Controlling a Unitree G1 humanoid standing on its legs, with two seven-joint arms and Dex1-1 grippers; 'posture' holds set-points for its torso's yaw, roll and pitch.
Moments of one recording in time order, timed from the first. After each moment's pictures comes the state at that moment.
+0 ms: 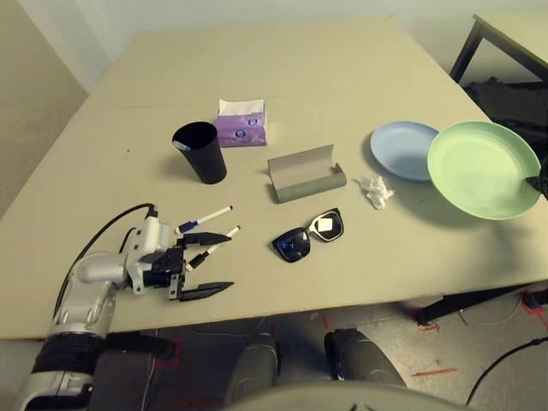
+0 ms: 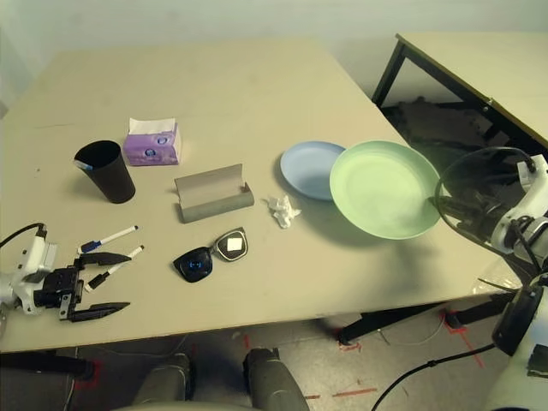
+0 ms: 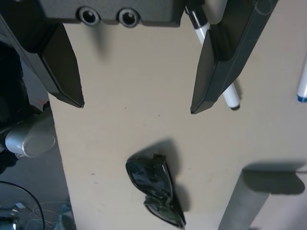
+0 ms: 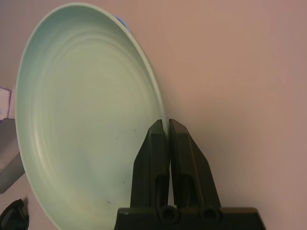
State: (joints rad) left arm -0.02 0.73 0.10 0.24 -0.44 -0.21 -1.48; right arm -0.85 -1.09 -0.34 1.24 0.32 0.78 1.00
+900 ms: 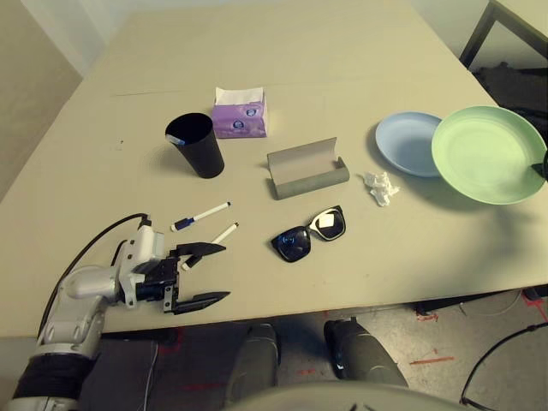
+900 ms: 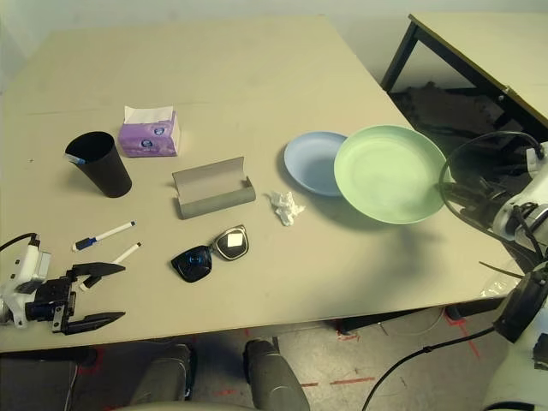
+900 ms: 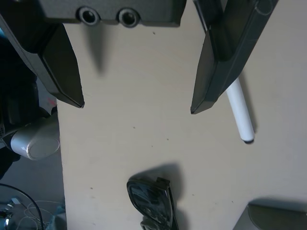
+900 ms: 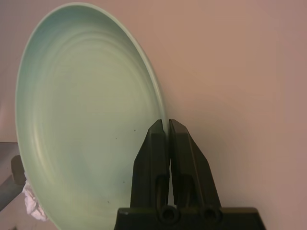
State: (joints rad) left arm 0.11 0.75 0.15 0.13 -0.45 -0.16 -1.42; right arm -0.97 -1.06 -0.38 1.30 0.27 0.71 0.90
